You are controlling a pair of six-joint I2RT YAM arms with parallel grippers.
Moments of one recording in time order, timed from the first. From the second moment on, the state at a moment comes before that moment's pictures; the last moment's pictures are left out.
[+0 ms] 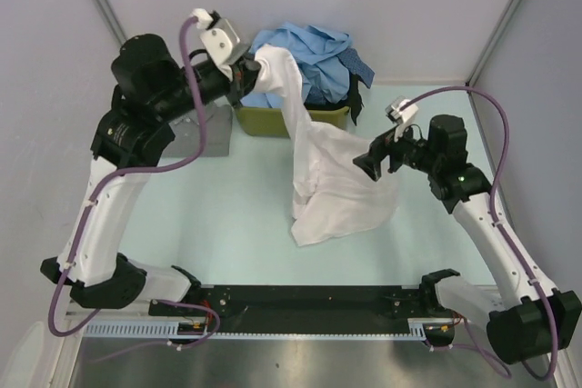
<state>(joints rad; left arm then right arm) -0.56 1.34 1.96 -0.65 0.45 0.31 0.20 1.04 0.97 -0.32 -0.60 -0.12</state>
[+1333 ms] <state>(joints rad) -0.67 1.68 2.20 -0.37 0.55 -0.04 0.71 1.19 1.12 -0.58 -0.50 -1.57</state>
